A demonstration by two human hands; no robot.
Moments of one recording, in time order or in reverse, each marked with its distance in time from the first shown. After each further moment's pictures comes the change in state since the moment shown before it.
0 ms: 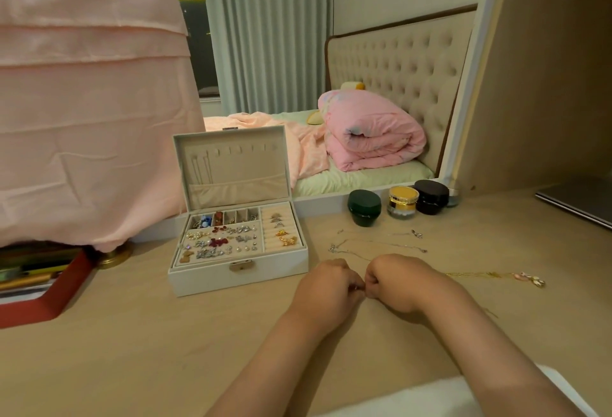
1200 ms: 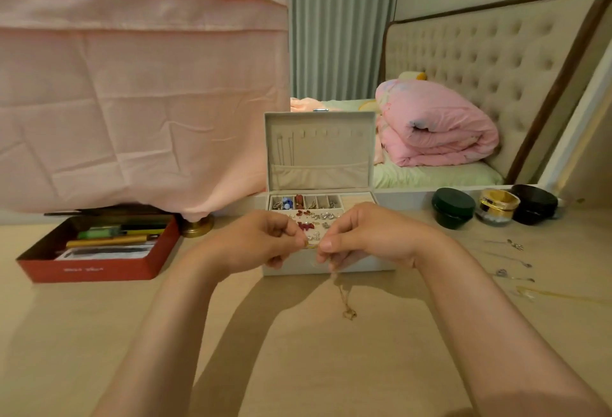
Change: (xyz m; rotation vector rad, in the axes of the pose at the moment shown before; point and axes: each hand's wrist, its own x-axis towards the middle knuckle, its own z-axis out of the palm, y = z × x) left_hand -0.095 -0.140 -0.175 -0.653 -0.056 -0.407; right_hand 0.045 -0.159 -0.032 0.894 -0.268 -0.518
